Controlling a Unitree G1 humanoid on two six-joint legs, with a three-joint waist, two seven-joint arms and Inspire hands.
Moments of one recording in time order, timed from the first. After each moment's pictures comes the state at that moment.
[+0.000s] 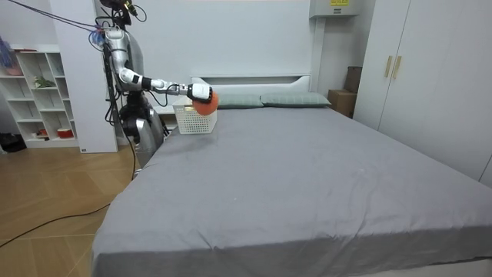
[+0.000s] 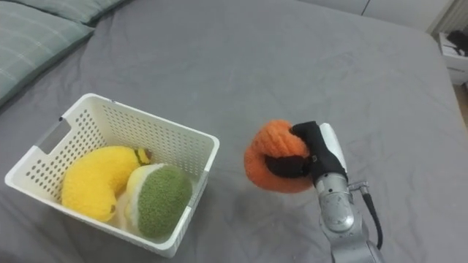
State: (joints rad) left arm 0.15 0.15 0.20 1.12 -0.01 -0.05 0.13; right arm -0.06 -0.27 0.08 0.29 -0.23 -0.06 -0.09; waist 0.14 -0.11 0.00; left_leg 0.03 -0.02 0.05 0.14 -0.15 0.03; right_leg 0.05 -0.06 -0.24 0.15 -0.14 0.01
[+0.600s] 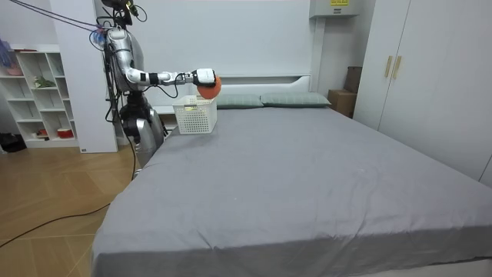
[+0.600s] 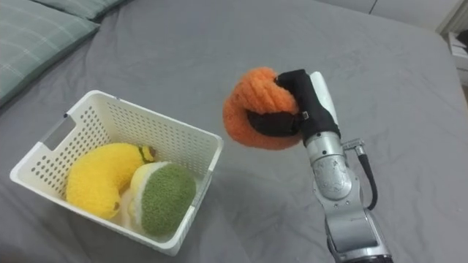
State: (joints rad) left arm 0.14 0.16 0.15 1.11 -0.01 -0.03 0.13; right arm -0.15 -0.27 0.11 0.08 -0.22 -0.01 -0.04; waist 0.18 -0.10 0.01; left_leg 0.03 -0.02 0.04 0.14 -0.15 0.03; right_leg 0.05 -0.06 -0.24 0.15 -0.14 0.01
